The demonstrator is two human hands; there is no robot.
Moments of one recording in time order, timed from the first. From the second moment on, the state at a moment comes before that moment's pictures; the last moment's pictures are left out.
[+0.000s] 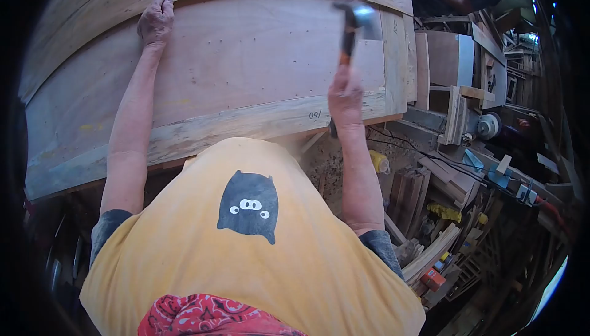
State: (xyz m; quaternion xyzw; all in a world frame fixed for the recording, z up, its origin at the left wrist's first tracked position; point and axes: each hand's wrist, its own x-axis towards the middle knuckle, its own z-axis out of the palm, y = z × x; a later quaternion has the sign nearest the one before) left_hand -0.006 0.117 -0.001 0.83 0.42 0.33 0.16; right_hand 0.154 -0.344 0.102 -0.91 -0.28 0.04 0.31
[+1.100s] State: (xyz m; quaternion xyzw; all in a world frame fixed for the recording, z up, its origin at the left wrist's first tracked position) left_hand -0.004 0.113 0.003 0.82 0.42 0.34 0.17; right_hand 0.157 -0.229 0.148 -0.86 -0.18 0.30 0.37
